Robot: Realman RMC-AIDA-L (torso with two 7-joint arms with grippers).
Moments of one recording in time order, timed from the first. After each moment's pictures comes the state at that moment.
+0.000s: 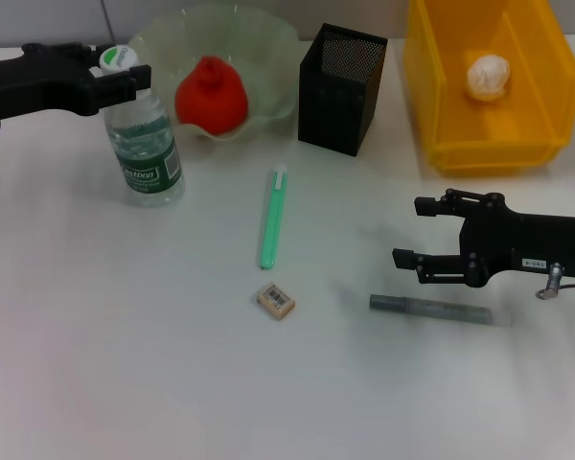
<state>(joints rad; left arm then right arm) -0.50 -2.05 0.81 0.96 1.94 1.26 -1.69 0.48 2.04 -0.86 -0.49 -1.86 -1.38 1.09</state>
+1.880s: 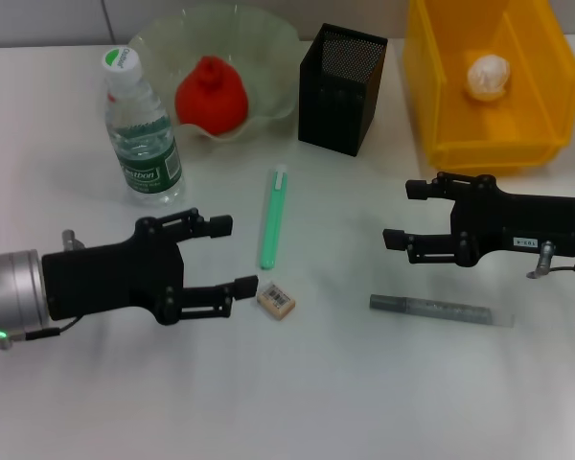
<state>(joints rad) -0.45 -2.06 0.79 0.49 1.87 1.63 -1.06 0.52 2.03 -0.86 -0.49 -1.86 -1.38 1.17</state>
